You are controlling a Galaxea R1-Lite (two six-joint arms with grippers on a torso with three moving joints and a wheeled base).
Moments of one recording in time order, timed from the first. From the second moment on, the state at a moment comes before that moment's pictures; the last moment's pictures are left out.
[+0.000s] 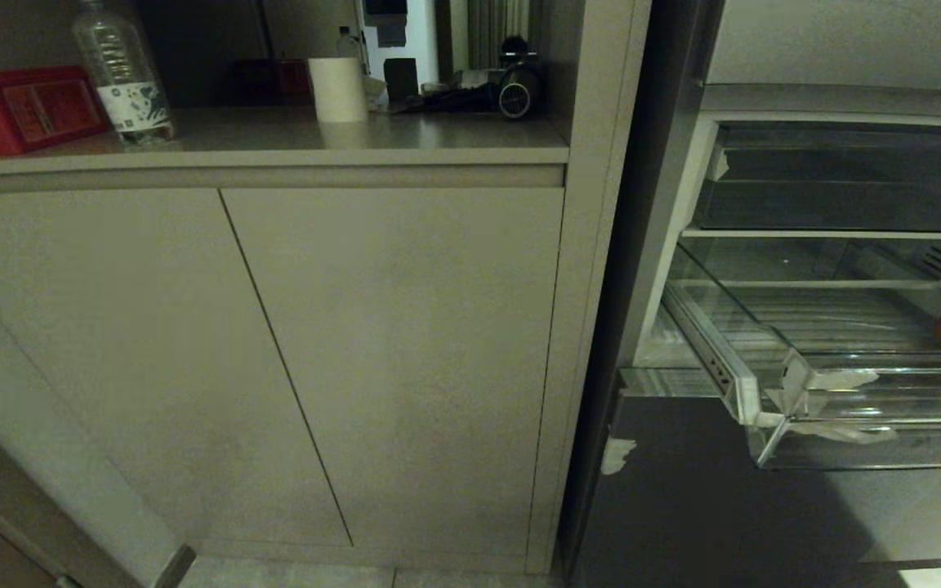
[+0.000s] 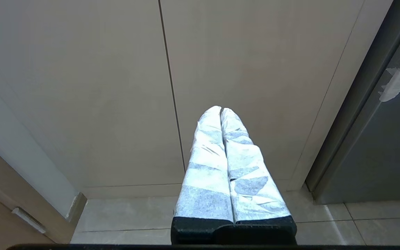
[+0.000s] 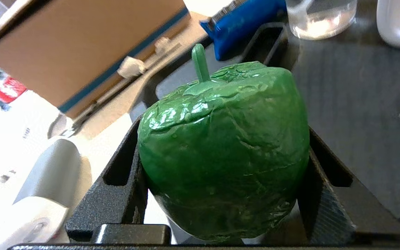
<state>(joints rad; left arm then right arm) -0.01 0.00 0.00 0.00 0.00 0.04 -2.27 2.15 -1.28 -0.71 0.26 0.40</state>
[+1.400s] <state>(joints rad) -0.01 0.00 0.00 0.00 0.00 0.03 -2.38 1.73 -0.87 -0.71 0.54 0.48</state>
